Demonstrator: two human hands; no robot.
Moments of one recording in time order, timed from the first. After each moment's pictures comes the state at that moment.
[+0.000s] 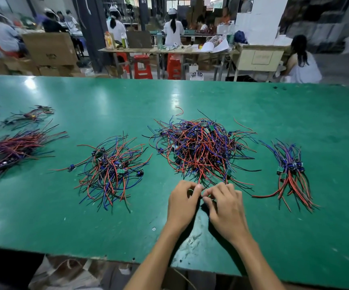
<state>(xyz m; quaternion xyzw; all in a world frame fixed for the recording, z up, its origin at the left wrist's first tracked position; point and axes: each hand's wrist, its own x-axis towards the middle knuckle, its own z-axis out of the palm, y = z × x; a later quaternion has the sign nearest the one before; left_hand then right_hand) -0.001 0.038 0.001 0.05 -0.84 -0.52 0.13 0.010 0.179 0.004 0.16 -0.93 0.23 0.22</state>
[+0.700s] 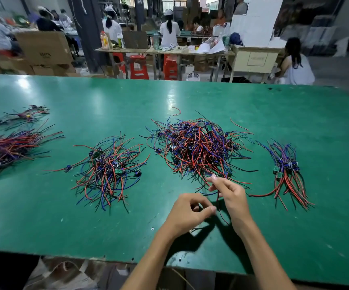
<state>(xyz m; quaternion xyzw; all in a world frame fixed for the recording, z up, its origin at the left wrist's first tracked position) 0.022 0.034 0.012 -0.15 -0.80 -0.58 -0.01 0.000 0.177 0.041 -0.02 -0.69 0.72 0.05</state>
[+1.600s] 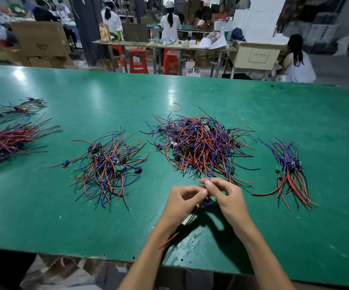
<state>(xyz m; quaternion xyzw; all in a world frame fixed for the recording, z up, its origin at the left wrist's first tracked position) 0.018 0.024 0.016 -0.06 -0.65 -0.76 -0.02 0.007 0.170 0.036 0.07 -0.75 0.65 0.04</state>
